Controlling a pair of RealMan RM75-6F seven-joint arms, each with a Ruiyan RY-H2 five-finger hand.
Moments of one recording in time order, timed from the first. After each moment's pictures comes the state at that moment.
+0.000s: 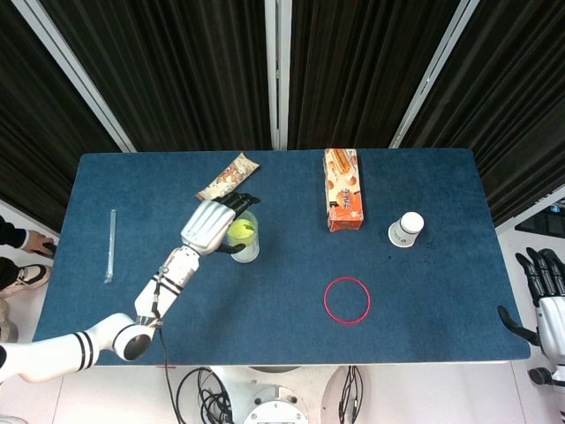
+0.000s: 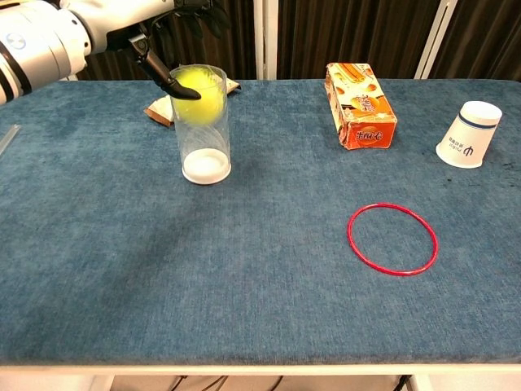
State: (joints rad) left arm -0.82 -1.52 -0.29 -1.48 1.28 0.98 0.18; right arm 0.01 -1.08 0.06 -1.54 -1.56 1.59 0.15
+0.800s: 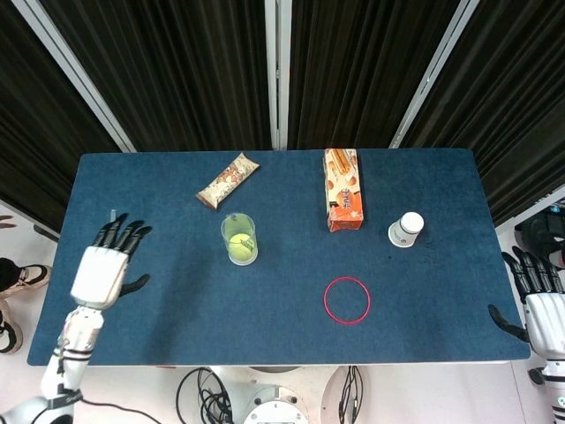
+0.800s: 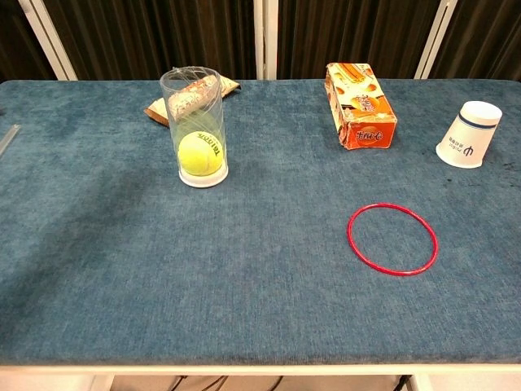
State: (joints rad) left arm -0.37 -1.29 -0.02 -1.68 1.47 1.53 0.33; right arm 0.04 -1.09 0.05 -1.54 -1.58 1.55 0.11
